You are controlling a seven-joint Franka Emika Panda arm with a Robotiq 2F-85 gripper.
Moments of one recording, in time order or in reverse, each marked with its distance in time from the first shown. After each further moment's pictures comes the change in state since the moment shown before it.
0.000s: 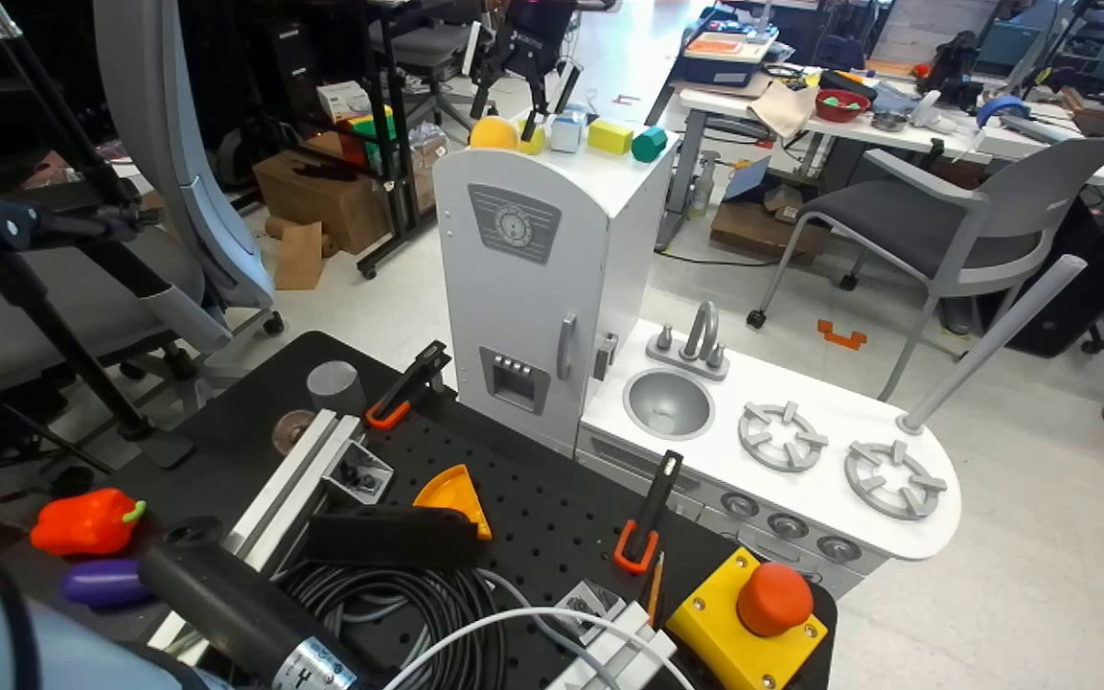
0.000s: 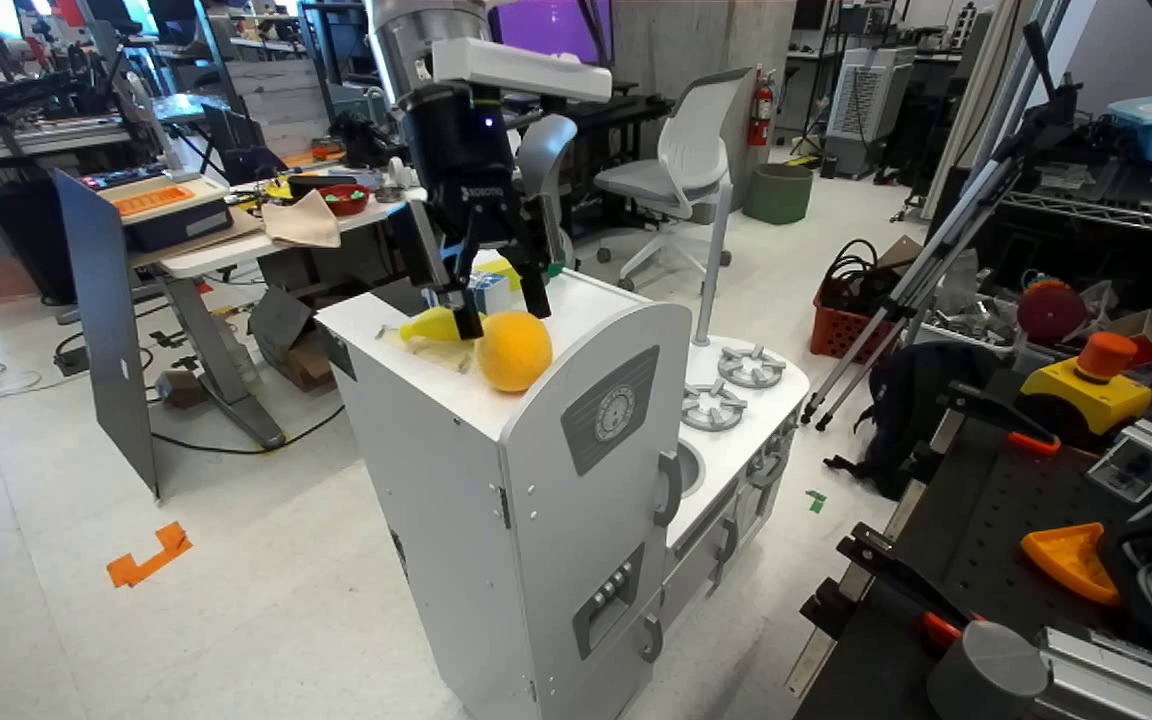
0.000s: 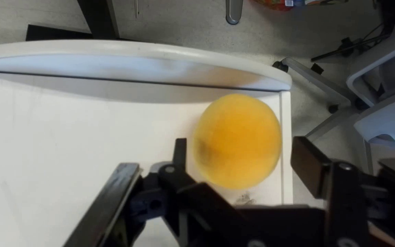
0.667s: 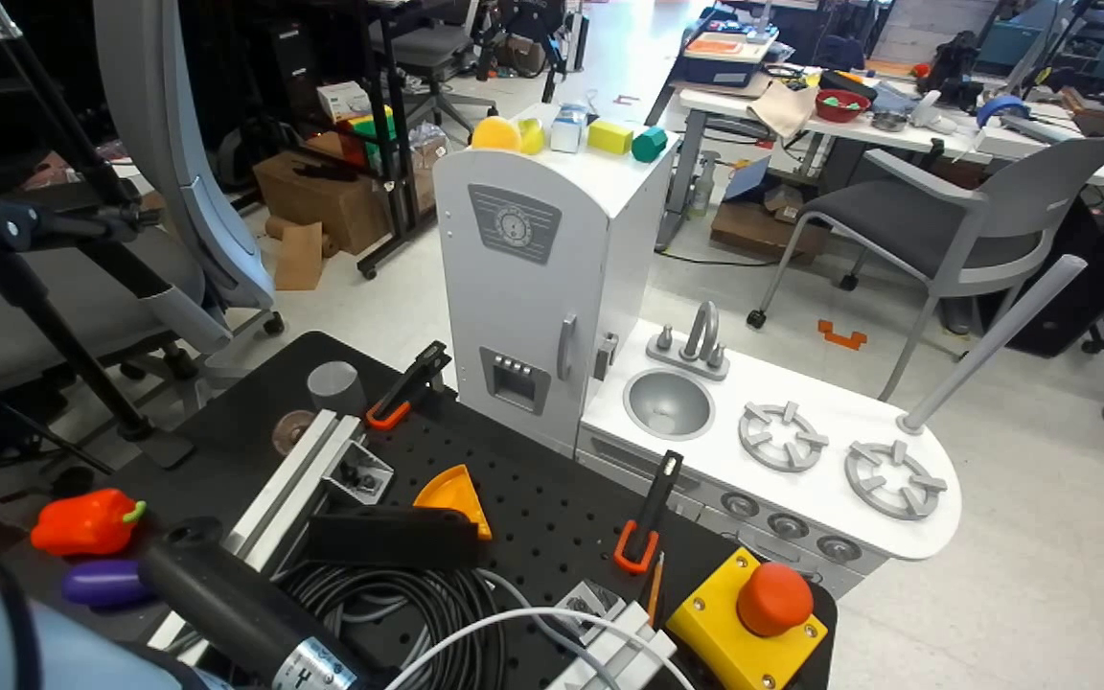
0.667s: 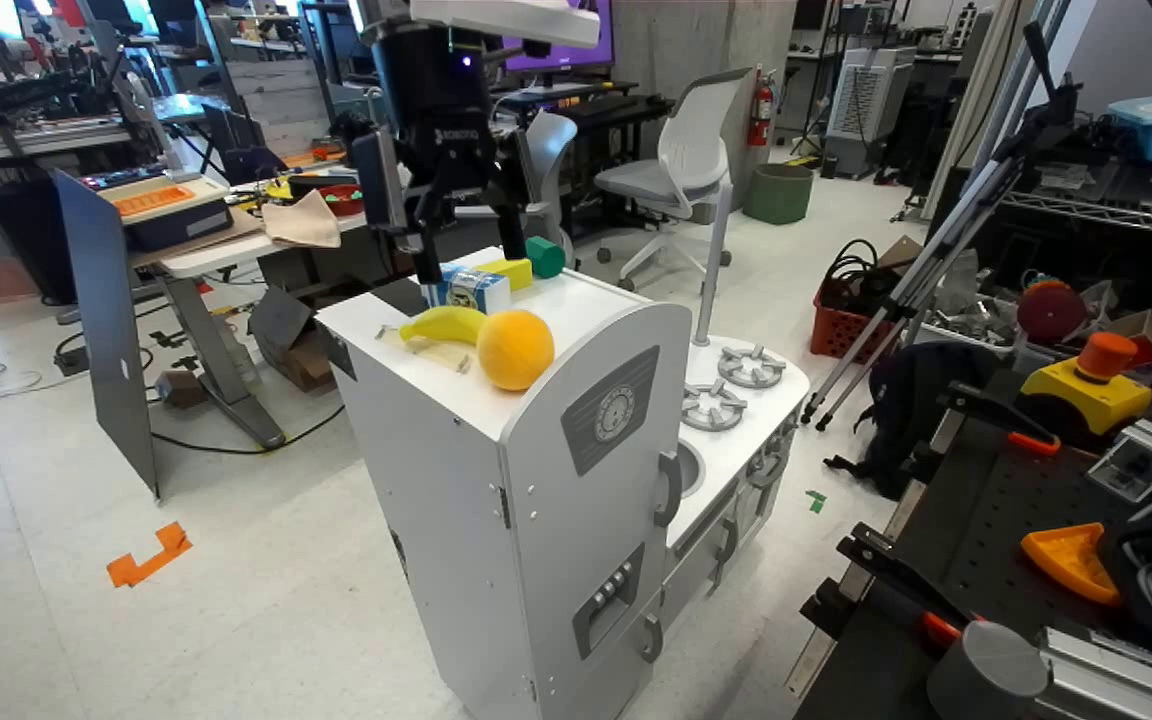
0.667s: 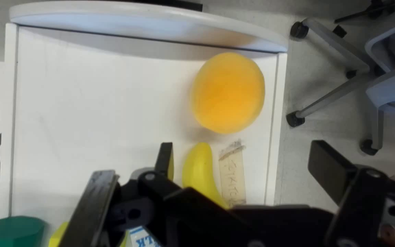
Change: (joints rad) arm 0.019 -0.109 -0.002 -0.091 -0.080 0.141 -0.005
